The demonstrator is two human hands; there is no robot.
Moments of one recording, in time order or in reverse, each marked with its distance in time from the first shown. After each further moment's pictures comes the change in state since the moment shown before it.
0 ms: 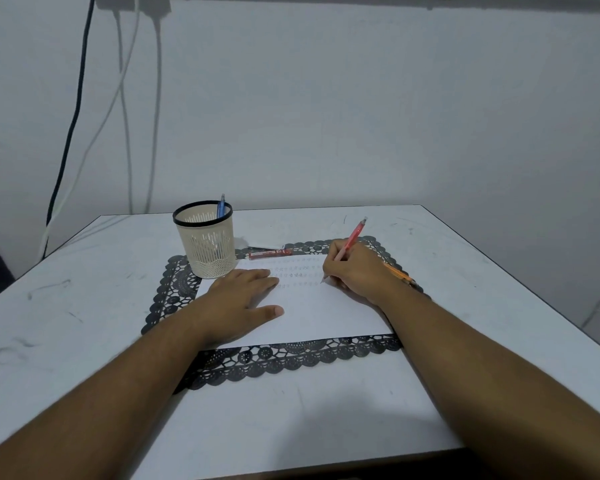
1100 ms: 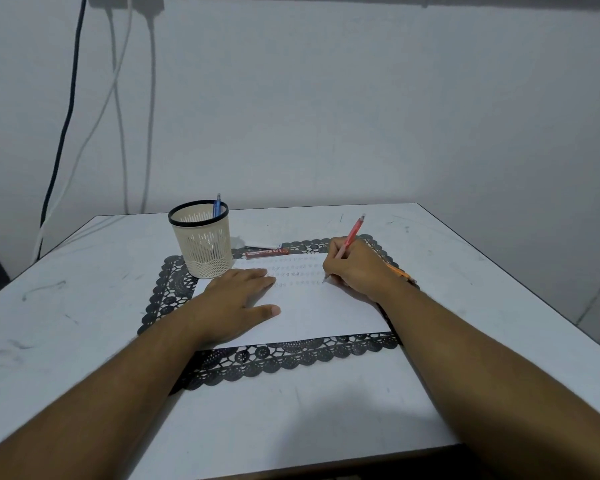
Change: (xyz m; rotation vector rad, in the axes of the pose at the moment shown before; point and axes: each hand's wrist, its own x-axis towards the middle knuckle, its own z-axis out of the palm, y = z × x) left_hand 0.003 -0.005 0.002 0.011 -0.025 -0.004; right_hand 0.004 0.005 -0.006 -0.038 0.011 -0.024
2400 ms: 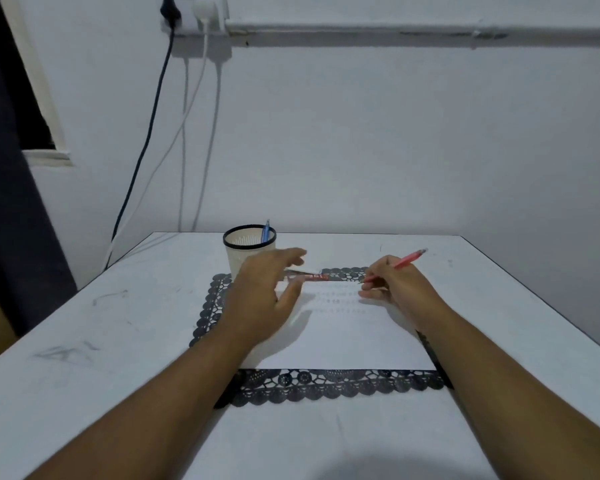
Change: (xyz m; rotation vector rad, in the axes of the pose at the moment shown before) left_hand -0.014 0.014 -0.024 -0.225 0.836 0.203; right_hand 0.006 -0.018 0.004 0.417 0.115 0.108
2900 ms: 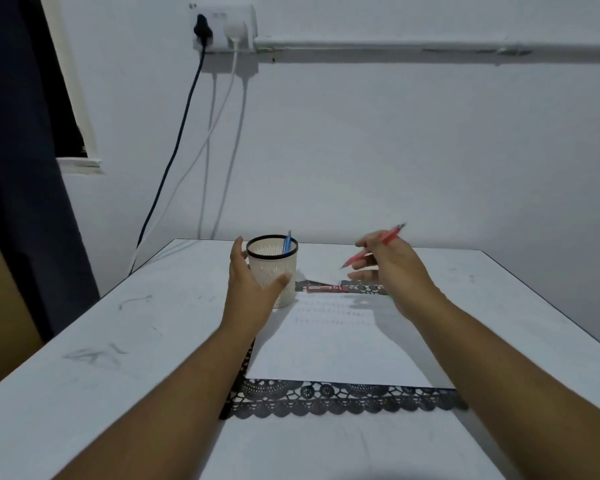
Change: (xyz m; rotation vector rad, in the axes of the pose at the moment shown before) left_hand 0.007 -0.062 0.000 -0.372 0.212 -0.598; right_hand -0.010 -0.053 0.069 -0.061 -0.021 -0.213
